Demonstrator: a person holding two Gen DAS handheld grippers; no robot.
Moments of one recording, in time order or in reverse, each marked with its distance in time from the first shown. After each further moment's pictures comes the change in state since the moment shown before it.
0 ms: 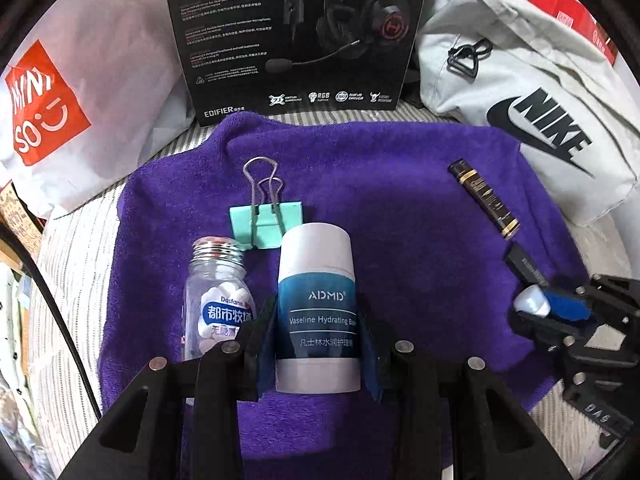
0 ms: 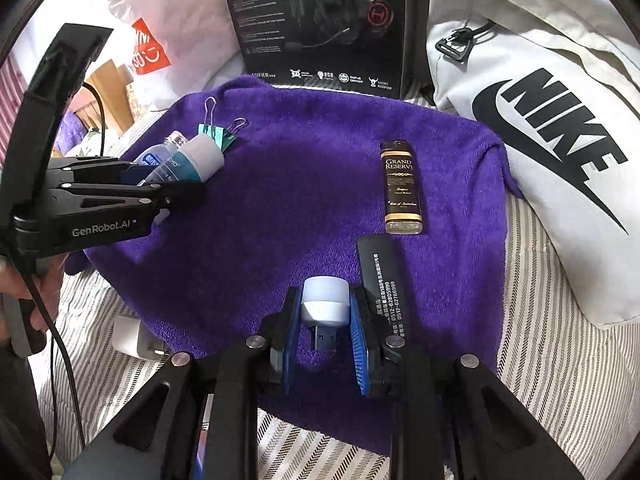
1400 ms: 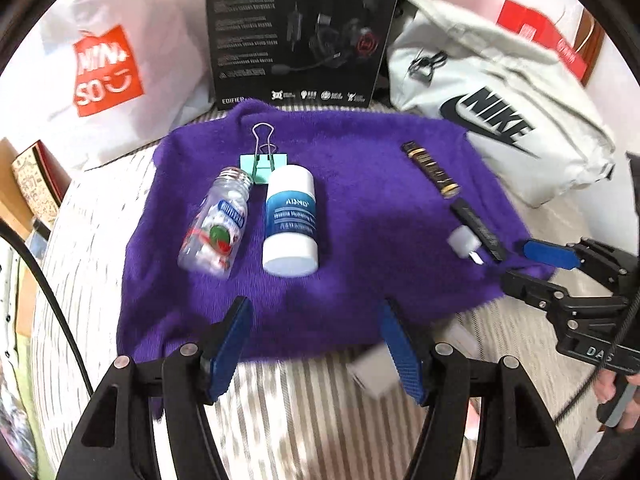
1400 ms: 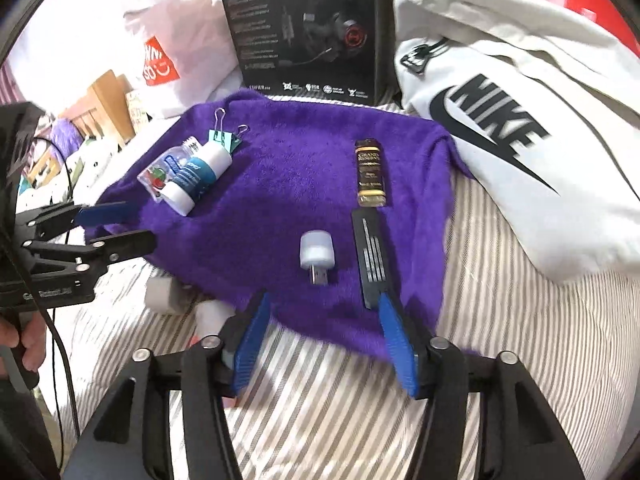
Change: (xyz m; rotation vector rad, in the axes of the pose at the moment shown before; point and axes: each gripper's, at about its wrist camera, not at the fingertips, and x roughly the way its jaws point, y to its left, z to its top) left arm -0.075 -0.013 -0.066 -0.072 -0.046 -0.056; right arm -0.061 -0.006 -0.034 0.042 -0.026 -0.035
